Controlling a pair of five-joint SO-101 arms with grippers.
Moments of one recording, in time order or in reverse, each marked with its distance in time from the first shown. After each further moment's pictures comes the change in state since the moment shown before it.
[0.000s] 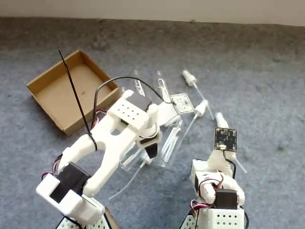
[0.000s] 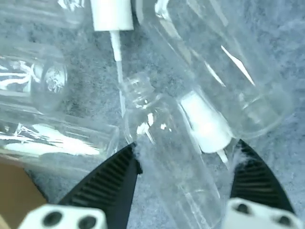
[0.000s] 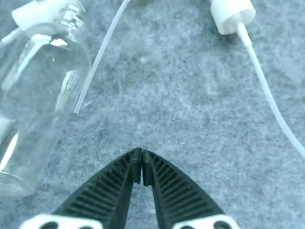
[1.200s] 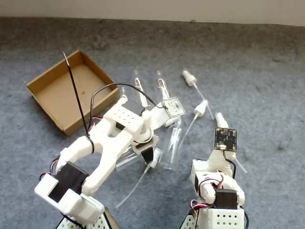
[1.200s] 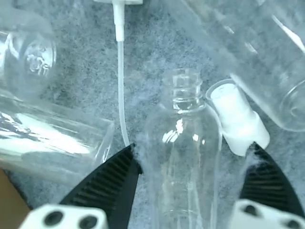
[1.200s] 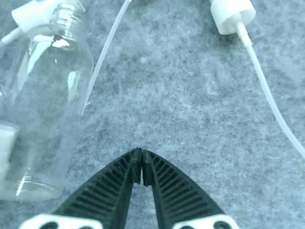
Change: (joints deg) left arm -2.5 0.4 9.3 -8.4 1.7; right arm 0.0 0.0 0.0 0.0 0.0
